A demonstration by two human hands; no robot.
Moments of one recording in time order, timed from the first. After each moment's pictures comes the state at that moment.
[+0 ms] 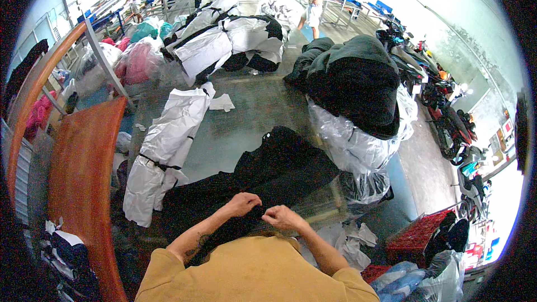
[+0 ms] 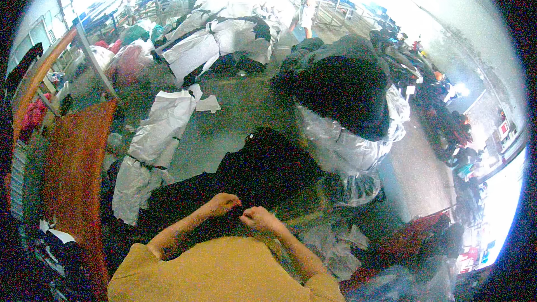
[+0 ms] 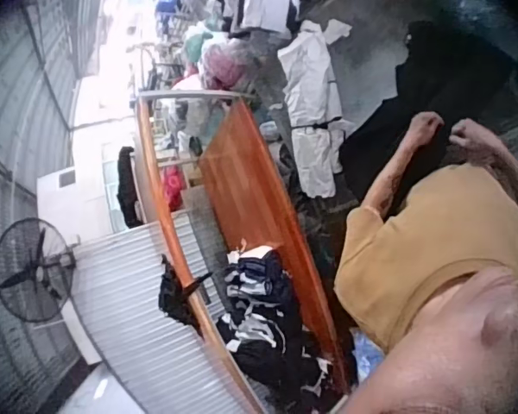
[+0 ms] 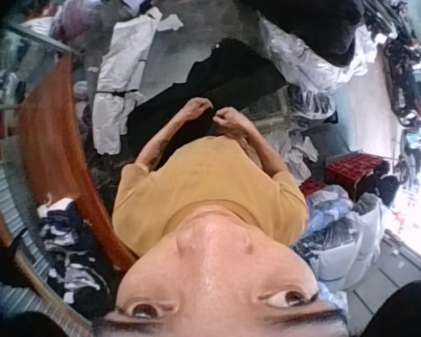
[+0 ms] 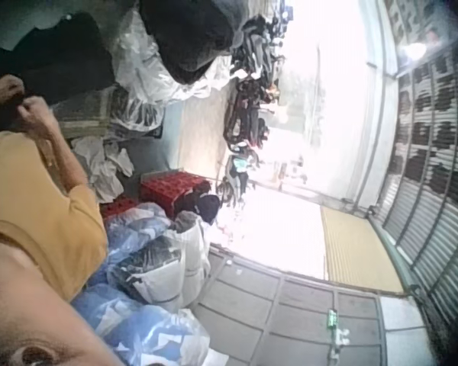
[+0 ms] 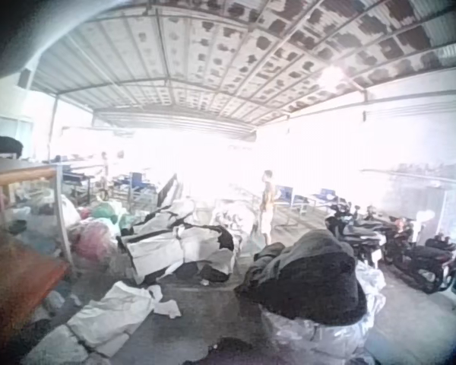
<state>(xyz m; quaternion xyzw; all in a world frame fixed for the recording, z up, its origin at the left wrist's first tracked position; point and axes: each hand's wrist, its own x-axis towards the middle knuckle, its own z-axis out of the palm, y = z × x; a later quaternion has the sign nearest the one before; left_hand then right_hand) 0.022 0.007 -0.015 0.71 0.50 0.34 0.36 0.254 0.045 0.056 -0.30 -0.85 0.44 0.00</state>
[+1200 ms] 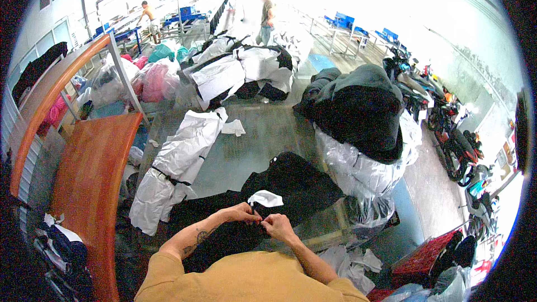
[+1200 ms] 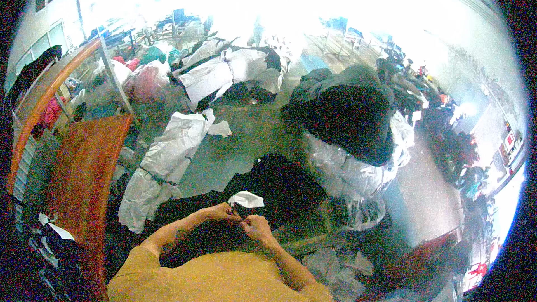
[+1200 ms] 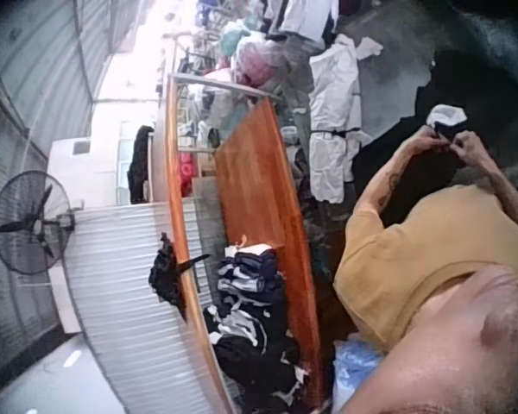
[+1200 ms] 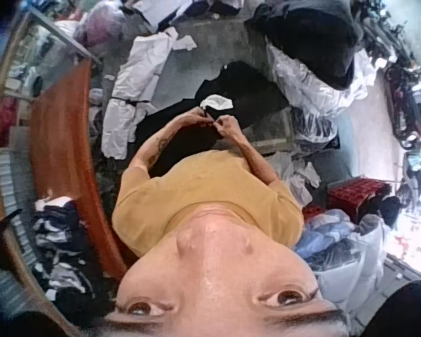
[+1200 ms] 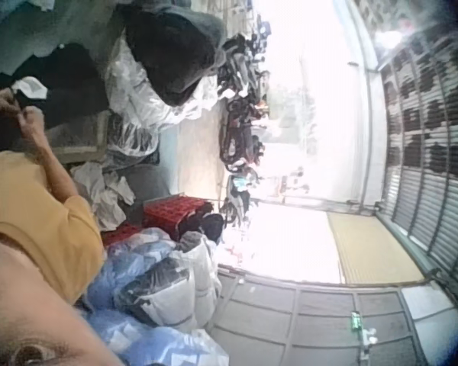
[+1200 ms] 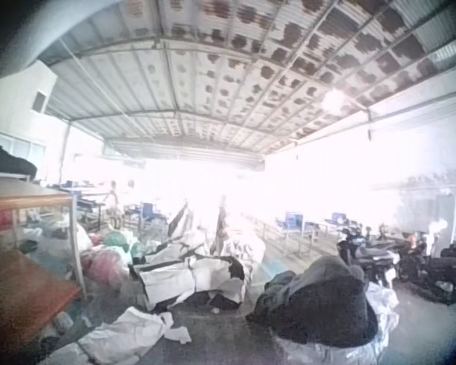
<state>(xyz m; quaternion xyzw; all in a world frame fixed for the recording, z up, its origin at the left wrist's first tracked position) -0.012 0.029 0.042 0.58 0.51 0.17 0.62 0.218 0.045 0.041 -0.44 -0.82 0.34 0.13</state>
